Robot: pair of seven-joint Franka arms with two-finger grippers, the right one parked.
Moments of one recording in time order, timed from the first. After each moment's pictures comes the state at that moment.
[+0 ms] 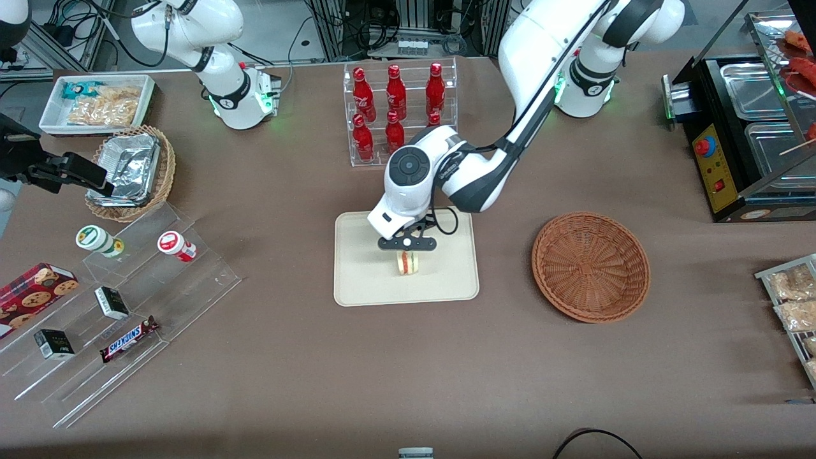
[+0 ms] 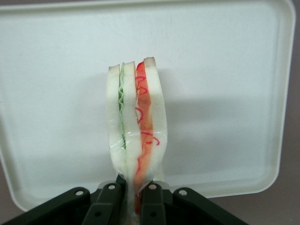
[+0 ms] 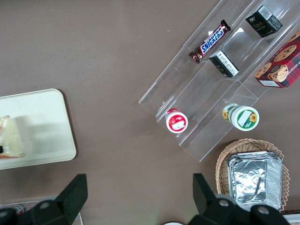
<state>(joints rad) -0.68 0.70 -0.19 -1.49 0.03 2.17 -0.81</state>
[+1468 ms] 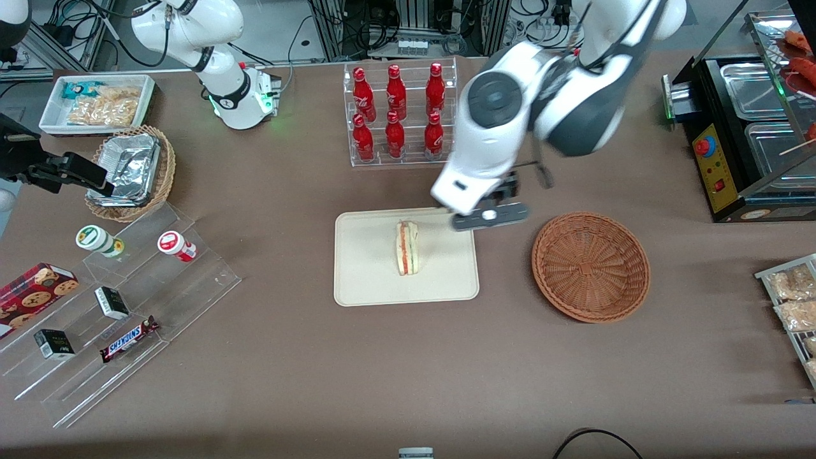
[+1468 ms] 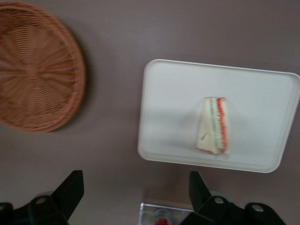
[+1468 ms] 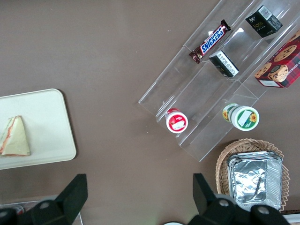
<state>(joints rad) -0.47 0.29 -0.16 -1.44 0.04 1.62 -0.81</state>
